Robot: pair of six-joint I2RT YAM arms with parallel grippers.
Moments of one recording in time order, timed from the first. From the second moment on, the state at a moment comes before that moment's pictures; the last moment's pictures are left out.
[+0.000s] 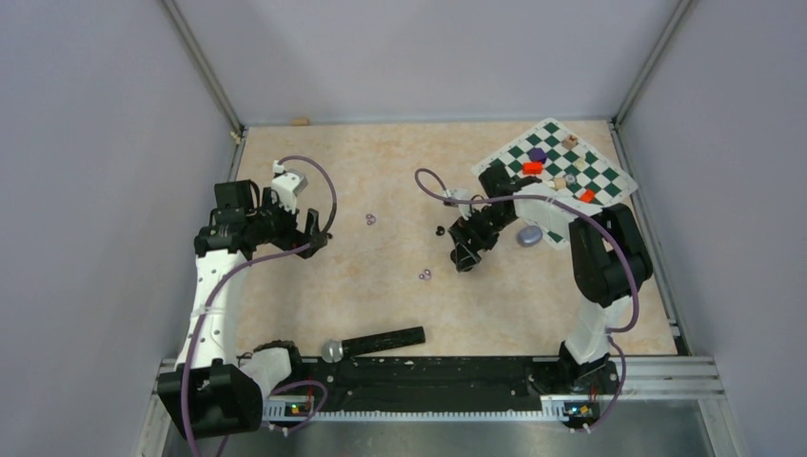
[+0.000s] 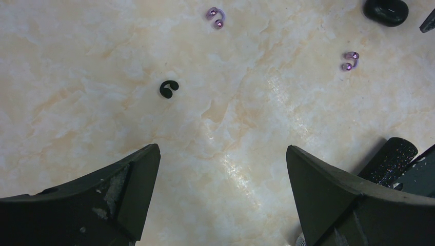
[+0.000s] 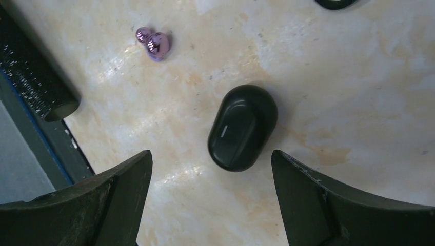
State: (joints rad) left arm 0.14 1.06 0.99 -0.76 0.61 0.42; right arm 0.42 1.82 1.21 -0.76 -0.65 -0.46
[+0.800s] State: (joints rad) left arm 0.14 1.06 0.99 -0.76 0.62 0.42; right arm 0.51 1.81 1.18 -0.67 -0.37 -0.44
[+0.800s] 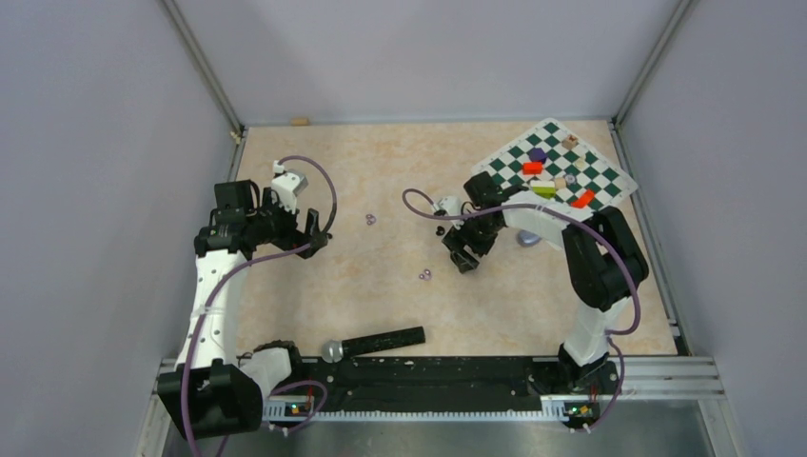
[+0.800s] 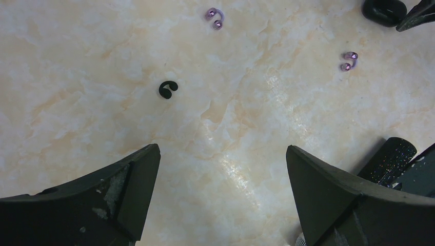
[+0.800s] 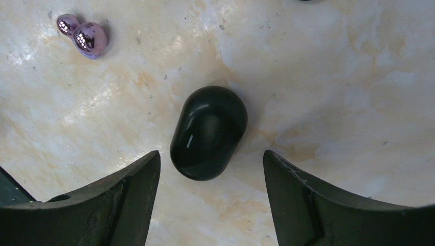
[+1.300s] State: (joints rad) left arm 0.14 1.06 0.99 -0.76 0.62 0.42; right arm 0.59 1.81 1.17 -0.66 -0.24 -0.47
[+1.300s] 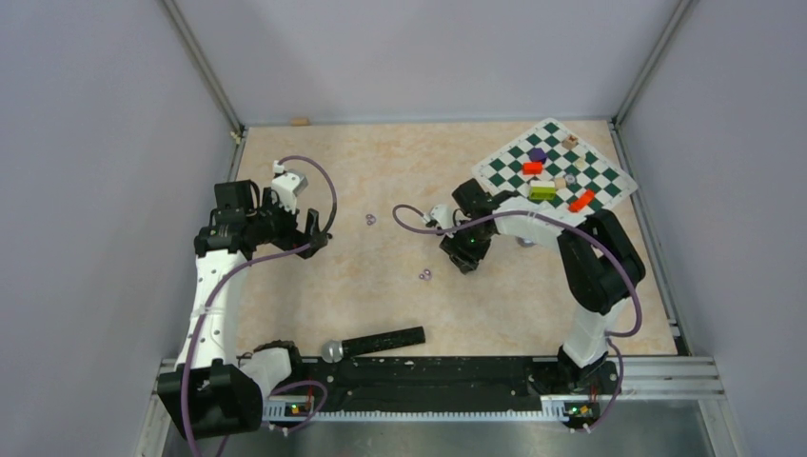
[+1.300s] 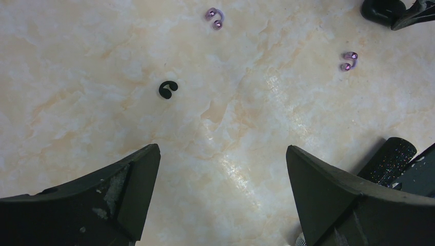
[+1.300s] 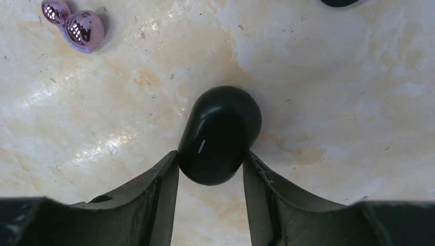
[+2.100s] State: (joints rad) left arm -0.24 1.45 1.60 -0.70 0.77 0.23; right arm 0.64 1.19 1.07 -0.37 -0.25 -0.49
